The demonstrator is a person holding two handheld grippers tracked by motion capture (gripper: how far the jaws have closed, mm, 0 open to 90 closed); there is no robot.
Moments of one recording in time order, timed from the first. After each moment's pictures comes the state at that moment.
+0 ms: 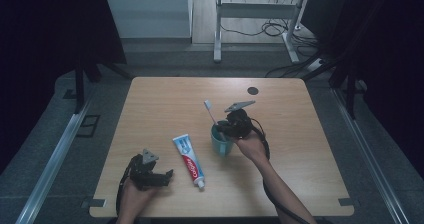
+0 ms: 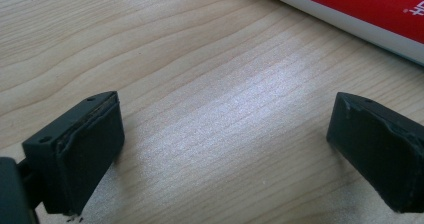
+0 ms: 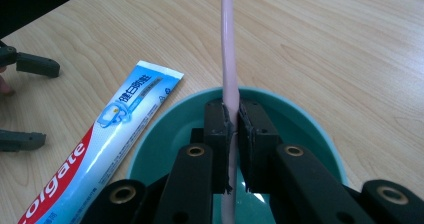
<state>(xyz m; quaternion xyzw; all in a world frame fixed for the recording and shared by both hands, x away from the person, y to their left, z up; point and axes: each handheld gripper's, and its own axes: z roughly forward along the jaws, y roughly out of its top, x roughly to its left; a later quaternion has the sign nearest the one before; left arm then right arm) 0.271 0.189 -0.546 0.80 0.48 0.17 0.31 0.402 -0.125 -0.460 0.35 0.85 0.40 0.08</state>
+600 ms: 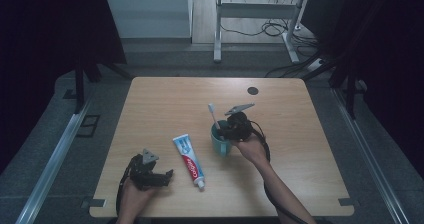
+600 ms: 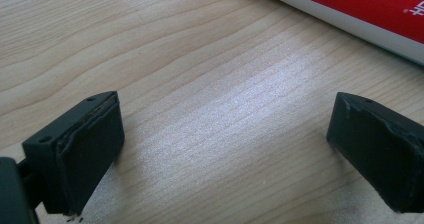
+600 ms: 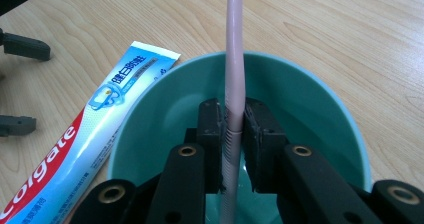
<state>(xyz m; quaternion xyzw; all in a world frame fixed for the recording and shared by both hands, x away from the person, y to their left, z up) 0.271 0.189 -0.546 0.80 0.48 0.17 0.31 0.401 -0.127 -0.470 0.35 0.85 0.38 0.07</state>
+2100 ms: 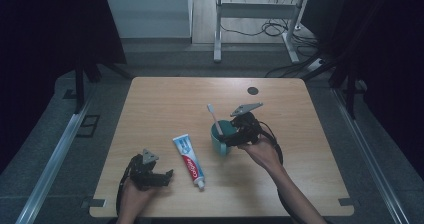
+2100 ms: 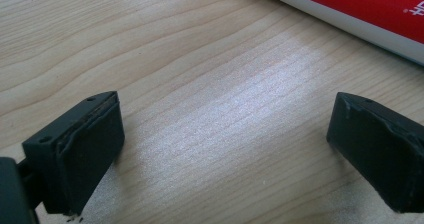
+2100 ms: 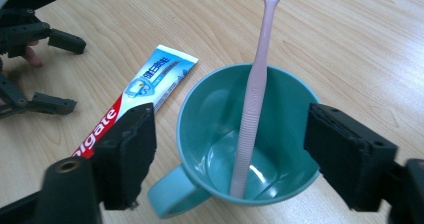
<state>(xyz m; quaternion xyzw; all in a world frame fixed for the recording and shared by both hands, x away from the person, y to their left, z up) 0.271 0.189 -0.546 0.80 0.48 0.17 0.31 0.369 -0.141 -0.428 0.32 0.86 0.38 0.10</state>
